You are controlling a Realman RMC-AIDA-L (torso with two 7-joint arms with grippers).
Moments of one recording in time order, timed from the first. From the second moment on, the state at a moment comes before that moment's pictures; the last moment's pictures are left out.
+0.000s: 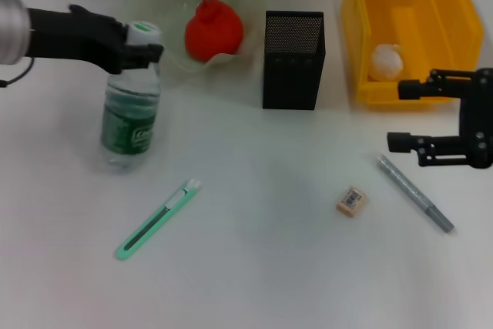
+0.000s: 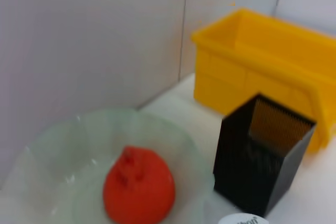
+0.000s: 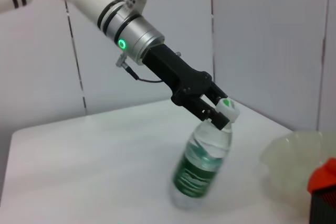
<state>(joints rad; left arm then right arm) -0.50 -2.06 1.08 1.32 2.25 1.35 -2.10 0.31 2.09 -0.82 -1.23 -1.87 -1.79 1.55</state>
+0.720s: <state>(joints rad) -0.32 -2.07 1.04 1.04 1.63 1.17 -1.58 0.36 2.08 -0.82 -1.18 -1.84 -1.79 1.55</state>
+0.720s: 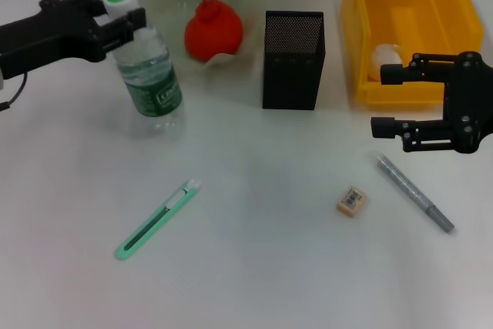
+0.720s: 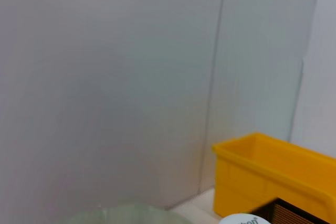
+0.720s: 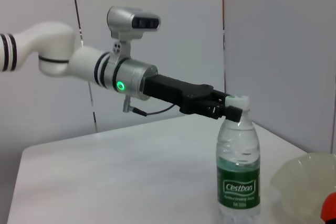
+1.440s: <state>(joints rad) -0.36 -2.07 1.00 0.85 1.52 1.09 -1.34 0.36 2.08 -0.82 -1.16 -1.84 -1.79 1.54</state>
